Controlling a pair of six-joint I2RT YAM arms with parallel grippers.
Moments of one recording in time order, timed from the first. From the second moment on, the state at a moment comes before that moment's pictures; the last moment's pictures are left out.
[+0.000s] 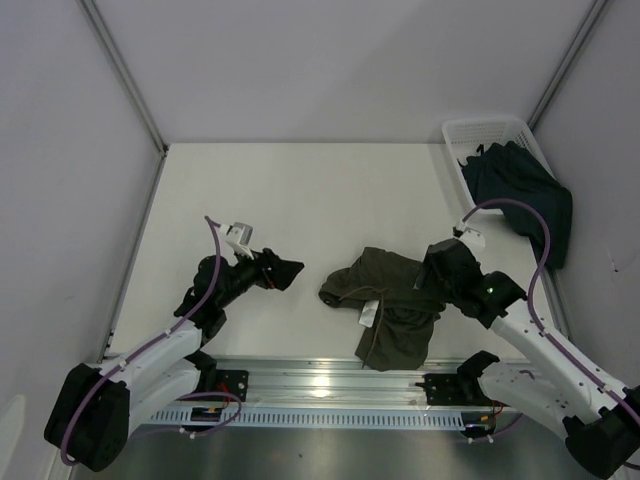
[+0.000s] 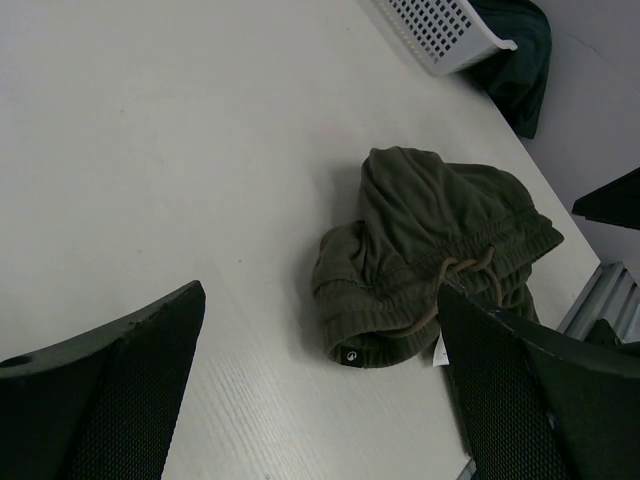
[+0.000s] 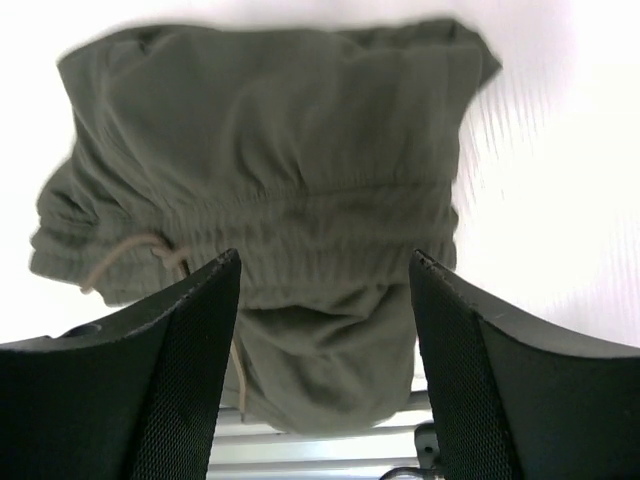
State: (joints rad) left arm -0.43 0.89 0.25 0.47 0.29 -0.51; right arm 0.56 0.88 0.79 -0.81 0.36 0.78
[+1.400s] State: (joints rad) left arm -0.48 1.01 0.29 0.50 0.39 -0.49; right arm 0.61 1.41 0.84 -0.51 0.52 1.00
